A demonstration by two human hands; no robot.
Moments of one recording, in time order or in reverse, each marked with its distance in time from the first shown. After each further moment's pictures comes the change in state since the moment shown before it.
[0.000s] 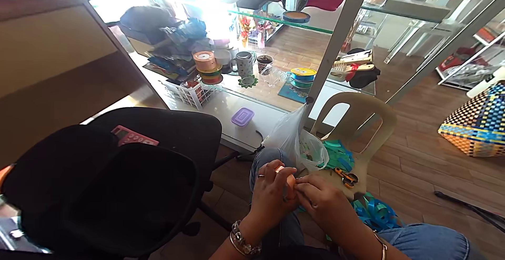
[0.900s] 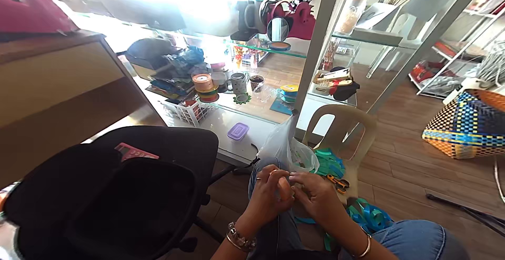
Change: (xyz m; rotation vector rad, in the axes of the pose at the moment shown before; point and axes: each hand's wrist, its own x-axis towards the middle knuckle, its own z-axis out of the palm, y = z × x) left_hand 0.008 -0.010 0.002 -0.165 -0.080 0.069; right_hand -0.005 0.007 -0.008 0.206 0.052 0.185
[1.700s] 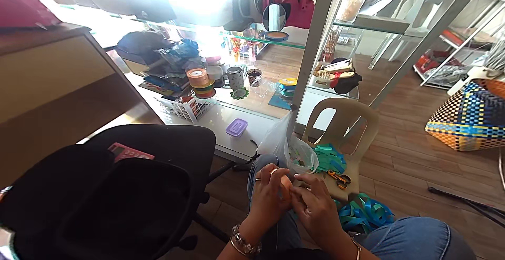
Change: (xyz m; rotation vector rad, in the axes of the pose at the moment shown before) left_hand 0.000 0.013 0.010 0.152 0.063 -0.051; right_hand -0.026 0.003 0.027 -0.190 0.218 -0.066
